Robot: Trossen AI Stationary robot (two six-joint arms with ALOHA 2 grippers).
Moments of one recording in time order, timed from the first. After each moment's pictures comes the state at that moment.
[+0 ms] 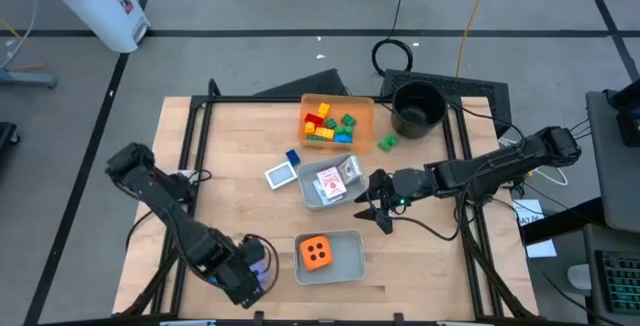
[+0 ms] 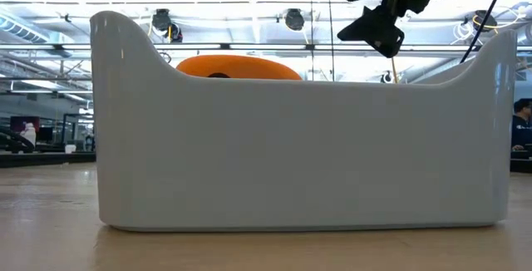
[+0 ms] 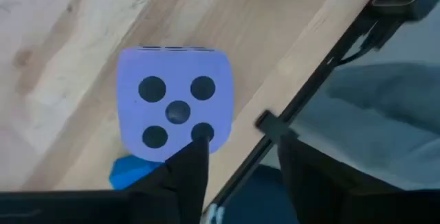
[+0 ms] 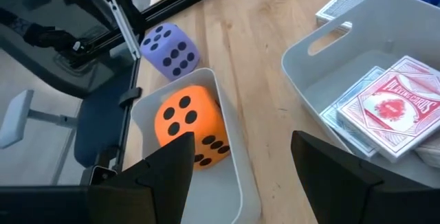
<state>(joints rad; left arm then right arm) -0.76 1.65 1.40 -1.02 0.04 -1.44 0.22 1.22 0.77 -0.03 0.00 0.57</state>
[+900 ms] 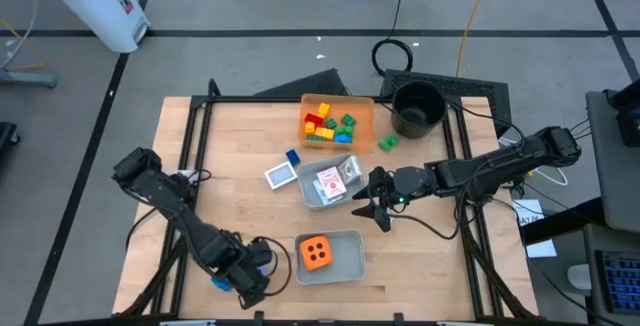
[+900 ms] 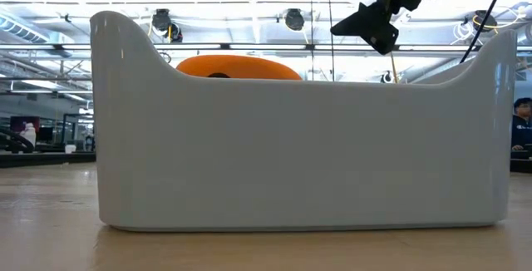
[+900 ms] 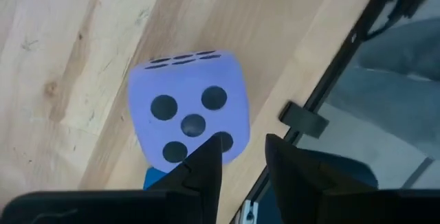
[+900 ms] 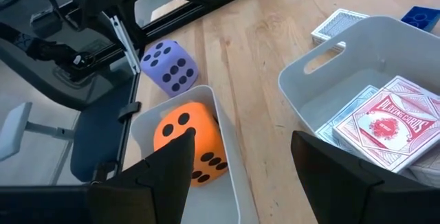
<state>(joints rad) -0.71 1.72 1.47 -1.11 0.09 -1.22 0.21 1.22 0.77 0.01 0.03 0.55</state>
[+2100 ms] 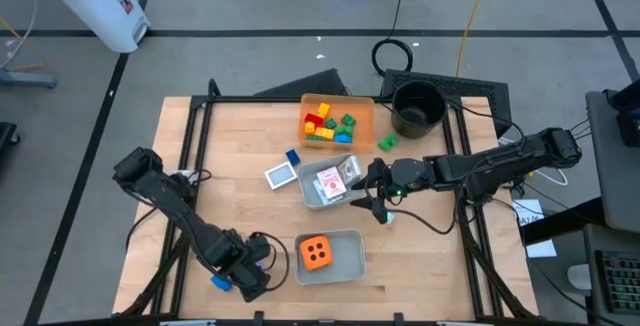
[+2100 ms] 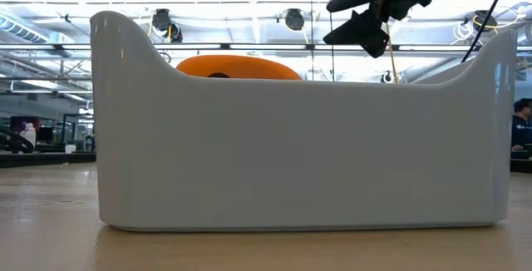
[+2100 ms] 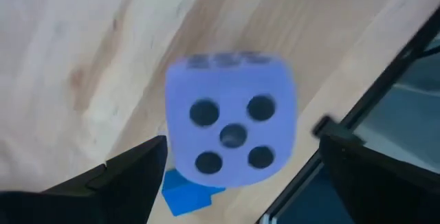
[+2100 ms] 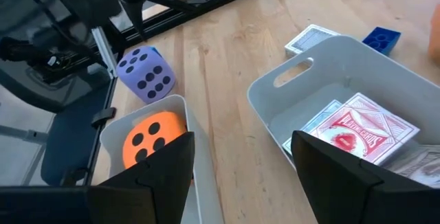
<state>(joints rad) -0.71 1.72 1.39 -1.11 0.07 -1.30 0.14 1.22 0.77 0.01 0.03 0.47</state>
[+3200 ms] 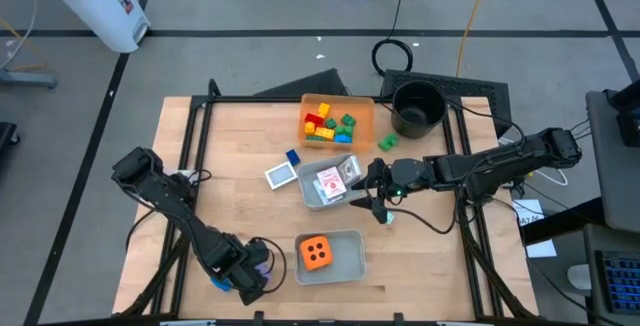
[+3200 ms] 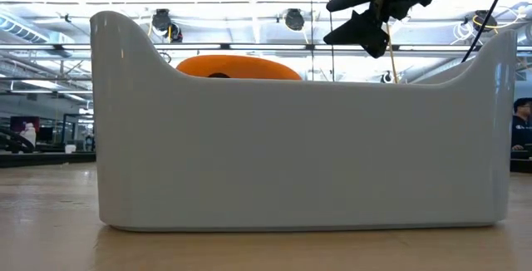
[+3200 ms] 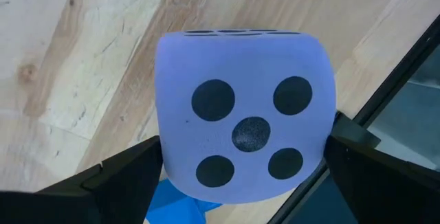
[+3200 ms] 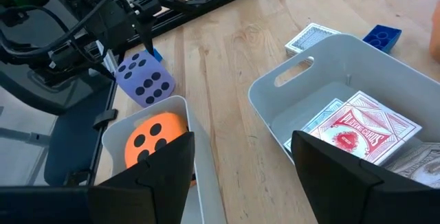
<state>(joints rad) -0.73 1.72 1.23 -0.92 0.09 -1.30 0.14 1.22 0.77 0.01 0.03 0.49</state>
